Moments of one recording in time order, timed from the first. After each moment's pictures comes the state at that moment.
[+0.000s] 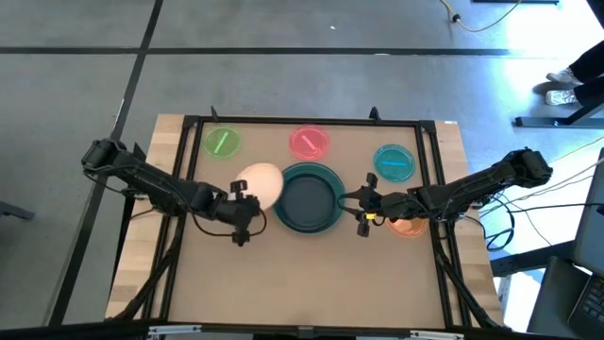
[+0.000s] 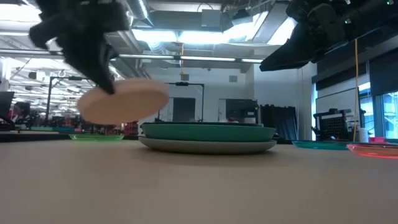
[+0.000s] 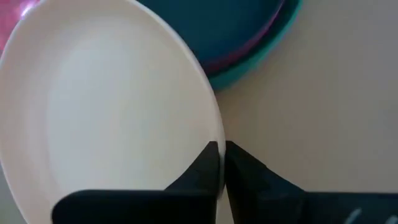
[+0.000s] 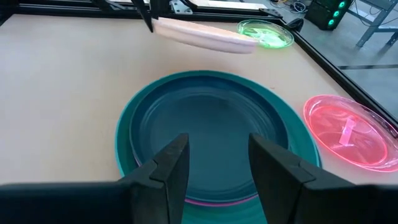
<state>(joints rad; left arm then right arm) -0.30 1.28 0.79 -0.58 -0.38 -0.30 0.27 1.16 0.53 0.18 0.44 0.10</state>
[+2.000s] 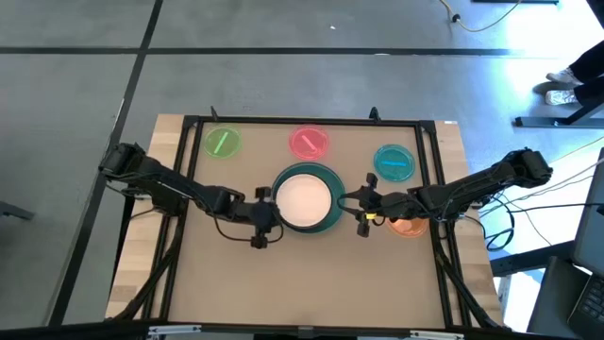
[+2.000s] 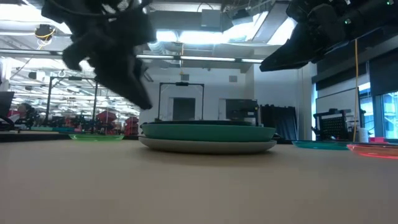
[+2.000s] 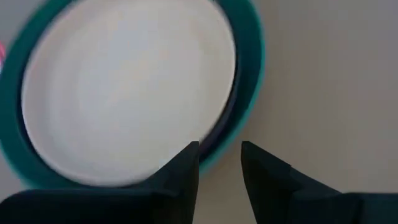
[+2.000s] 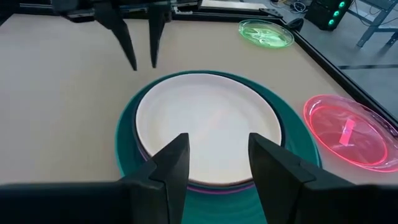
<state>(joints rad) -0.23 1.49 0.79 -0.21 -0.28 -0.11 0.27 1.16 0.53 0.18 0.44 0.10</state>
